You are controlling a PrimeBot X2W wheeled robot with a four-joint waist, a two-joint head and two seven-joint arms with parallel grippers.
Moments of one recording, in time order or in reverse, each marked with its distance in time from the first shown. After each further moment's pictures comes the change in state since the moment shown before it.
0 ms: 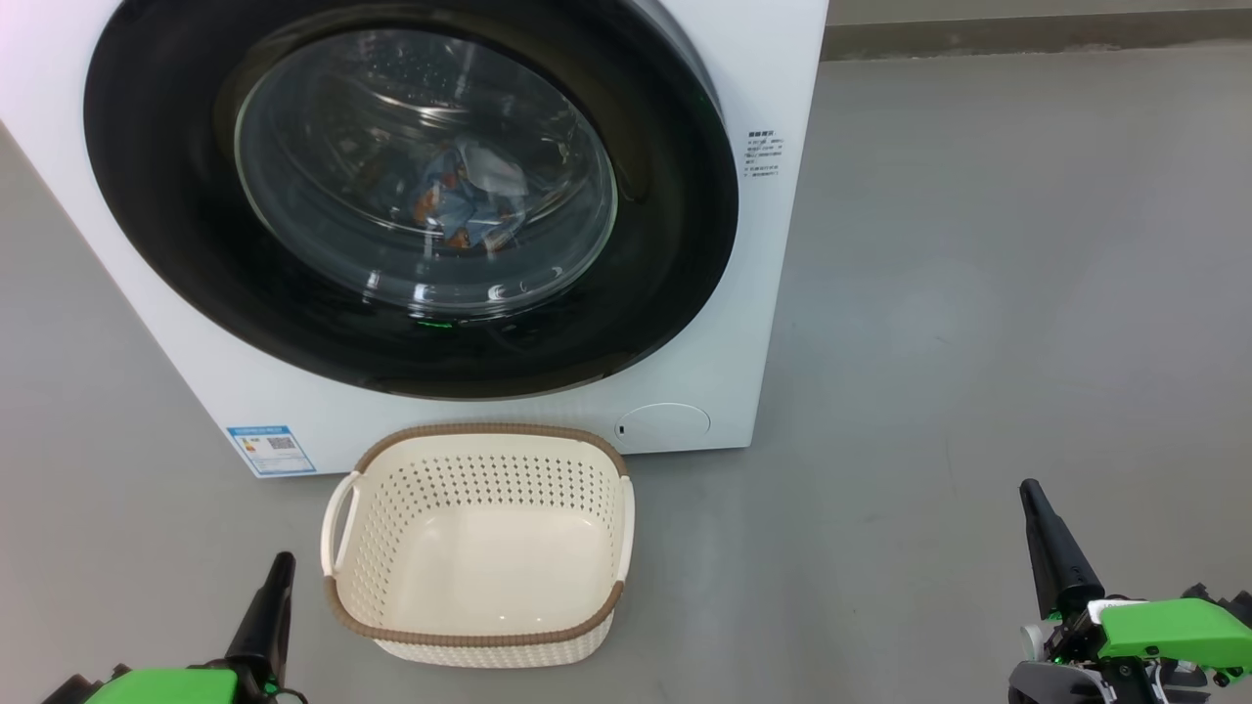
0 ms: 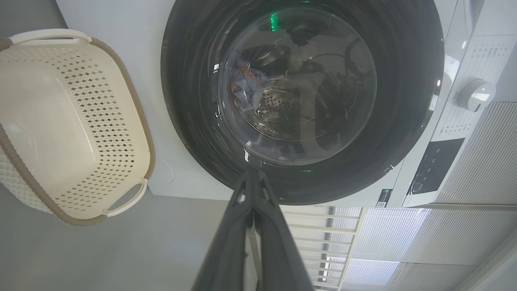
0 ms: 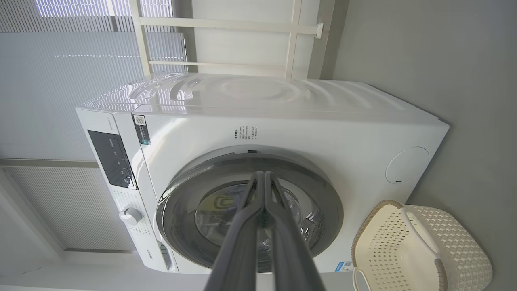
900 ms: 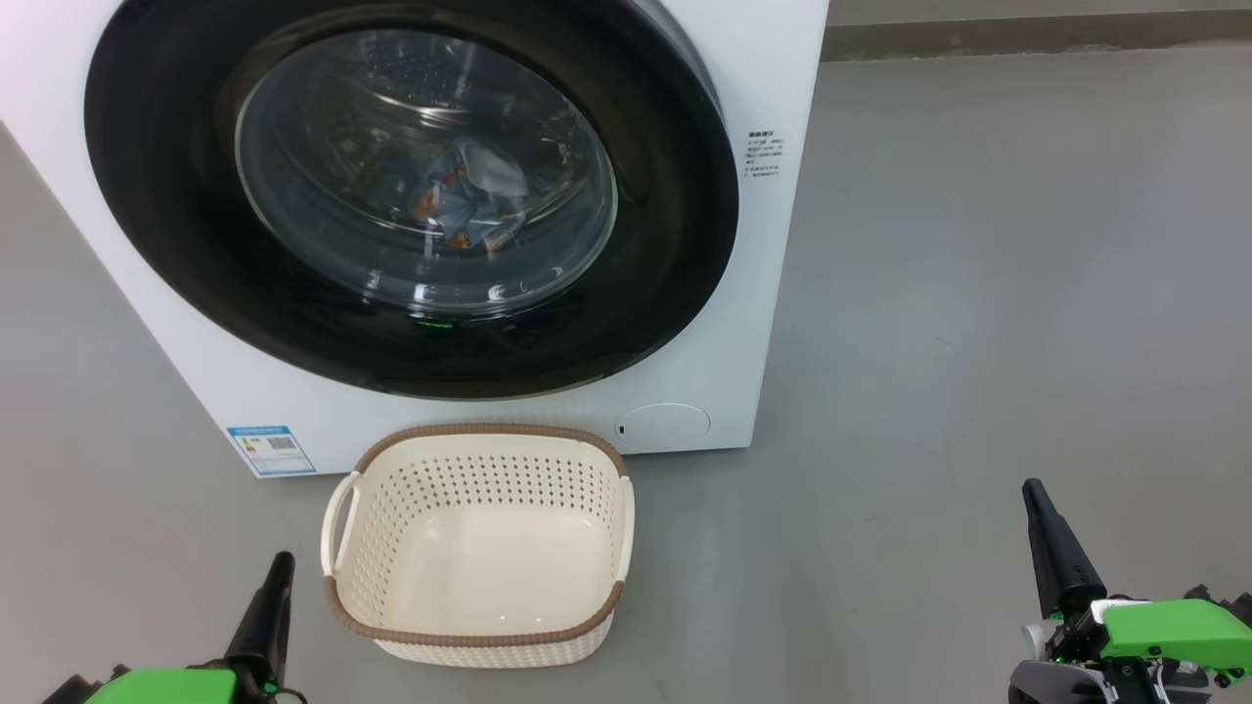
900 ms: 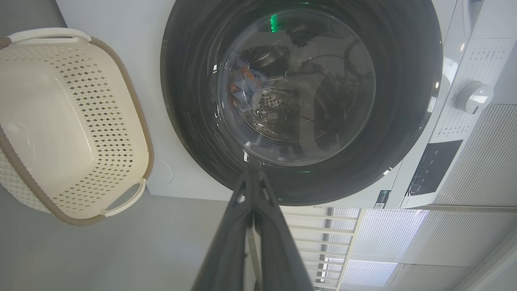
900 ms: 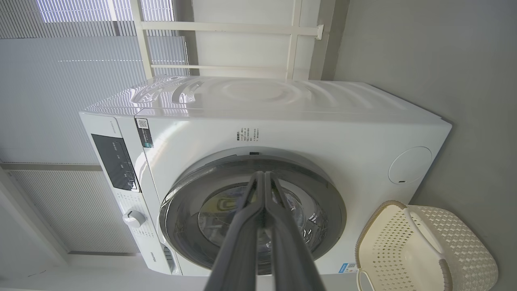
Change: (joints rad) left arm 0.000 -0.003 0.003 0.000 -0.011 0.000 0.000; right arm 0.000 0.003 -0.007 -0.002 0.018 0.000 0.003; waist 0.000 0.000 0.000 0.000
